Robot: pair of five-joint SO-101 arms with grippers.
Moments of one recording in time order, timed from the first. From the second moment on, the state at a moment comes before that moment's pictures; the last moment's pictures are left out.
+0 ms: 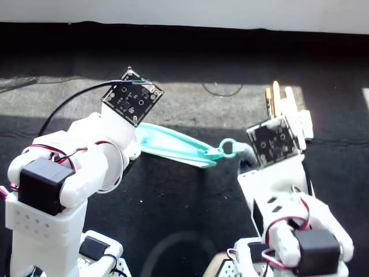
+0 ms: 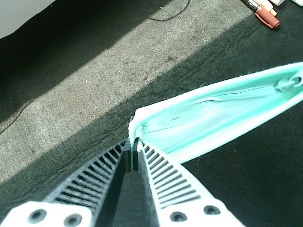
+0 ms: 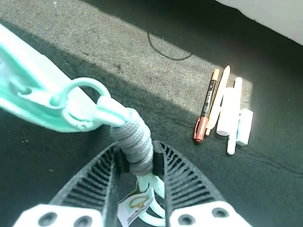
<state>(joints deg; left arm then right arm) 13.1 -42.0 0.0 100.8 -16.2 -7.2 -67.9 26.2 90.5 19.9</state>
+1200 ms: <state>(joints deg) 13.1 -42.1 0.0 101.1 -15.5 -3.3 -71.3 26.2 100.4 25.0</state>
